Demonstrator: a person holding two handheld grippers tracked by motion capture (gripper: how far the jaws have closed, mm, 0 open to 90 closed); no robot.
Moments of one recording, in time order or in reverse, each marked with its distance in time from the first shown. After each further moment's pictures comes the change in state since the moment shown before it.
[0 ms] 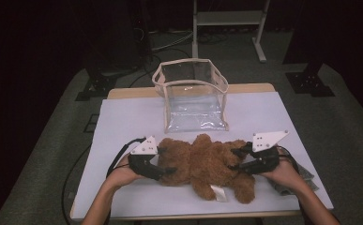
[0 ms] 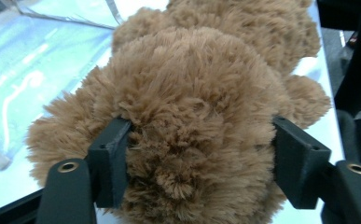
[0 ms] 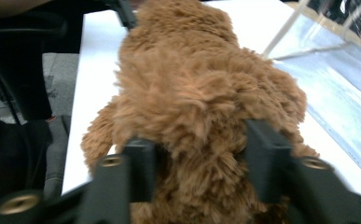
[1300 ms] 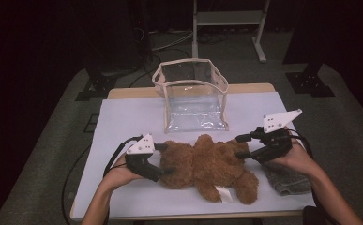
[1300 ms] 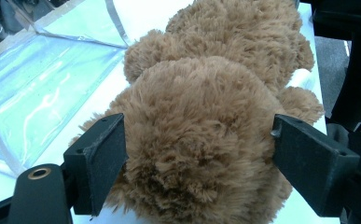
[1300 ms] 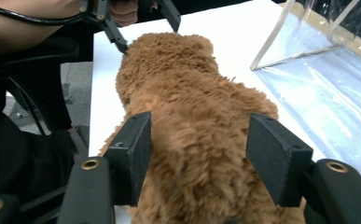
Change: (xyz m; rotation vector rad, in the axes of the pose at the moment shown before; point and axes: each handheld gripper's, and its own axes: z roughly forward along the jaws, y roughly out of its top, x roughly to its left) left arm -0.006 0.012 -0.015 -0.035 0.036 0.019; right arm -0.021 0.035 -0.037 0.020 0.044 0.059
